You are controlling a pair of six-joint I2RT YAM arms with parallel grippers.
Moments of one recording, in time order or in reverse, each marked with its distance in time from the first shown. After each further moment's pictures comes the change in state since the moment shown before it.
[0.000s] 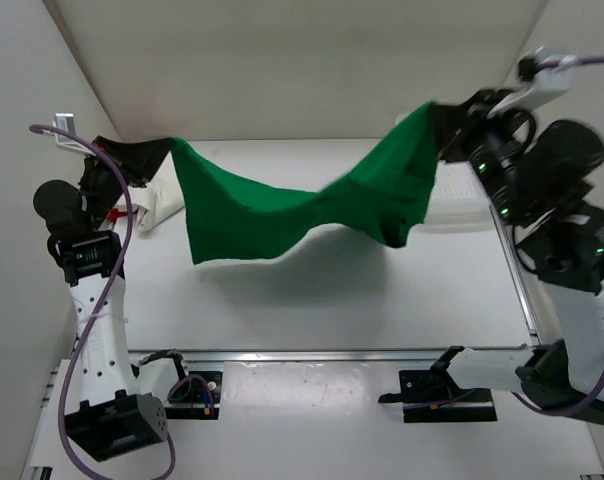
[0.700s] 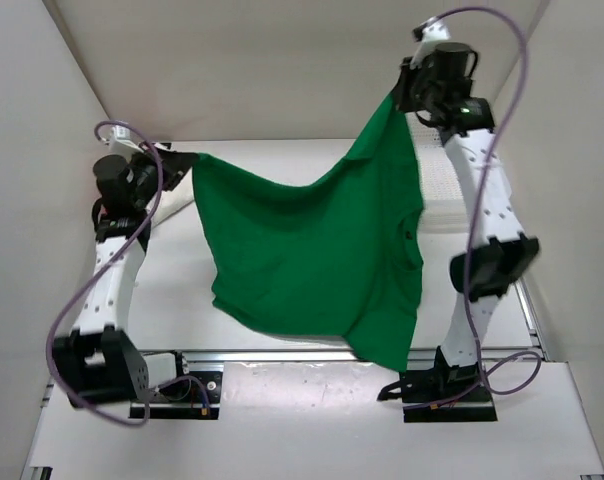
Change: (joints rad) left arm -0.145 0.225 -0.062 -0.124 -0.281 0.147; right arm -0.543 0.694 0.307 0.051 -0.544 -0.138
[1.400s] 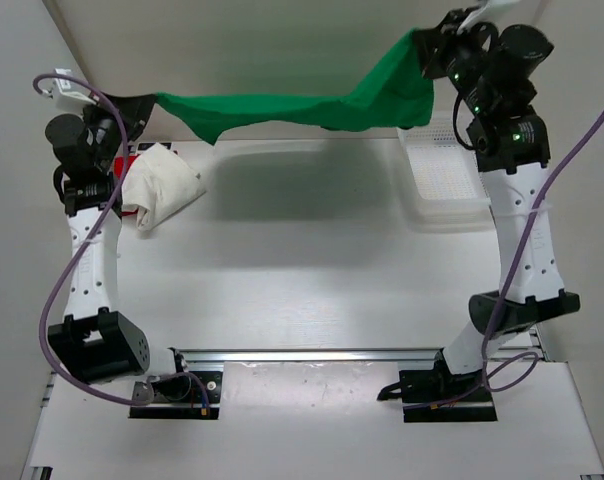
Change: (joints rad) left arm 0.098 0.202 0.428 0.004 -0.037 -0.012; right arm 0.038 -0.183 0.093 0.200 -0.038 0.064
